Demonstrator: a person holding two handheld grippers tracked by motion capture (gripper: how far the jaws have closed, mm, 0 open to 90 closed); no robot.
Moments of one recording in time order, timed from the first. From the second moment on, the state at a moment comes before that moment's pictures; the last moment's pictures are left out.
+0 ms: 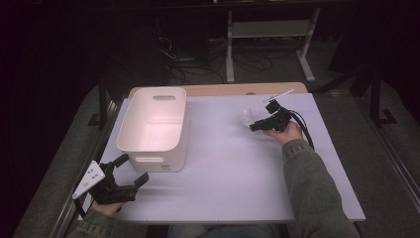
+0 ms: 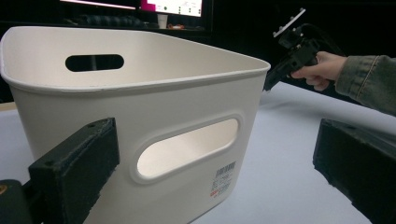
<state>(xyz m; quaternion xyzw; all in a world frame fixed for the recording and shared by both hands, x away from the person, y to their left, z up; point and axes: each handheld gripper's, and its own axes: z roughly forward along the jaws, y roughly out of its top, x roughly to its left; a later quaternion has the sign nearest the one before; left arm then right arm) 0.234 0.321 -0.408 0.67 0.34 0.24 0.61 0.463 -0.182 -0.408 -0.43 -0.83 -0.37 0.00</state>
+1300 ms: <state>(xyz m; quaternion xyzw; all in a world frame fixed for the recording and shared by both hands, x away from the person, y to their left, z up) 0.233 0.321 -0.408 0.67 0.34 0.25 0.61 0.428 -0.178 -0.354 -0.40 -0.82 -0.41 -0.02</state>
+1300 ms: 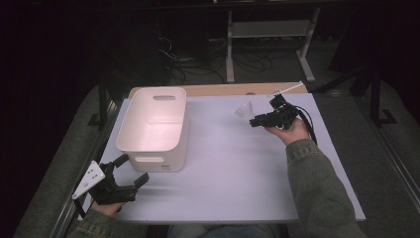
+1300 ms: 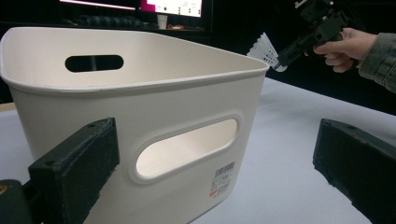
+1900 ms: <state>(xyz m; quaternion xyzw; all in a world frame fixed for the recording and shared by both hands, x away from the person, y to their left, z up) 0.233 0.321 -0.408 0.67 0.34 0.25 0.61 0.423 -0.155 -0.333 -0.37 -0.83 -0.42 -0.02</state>
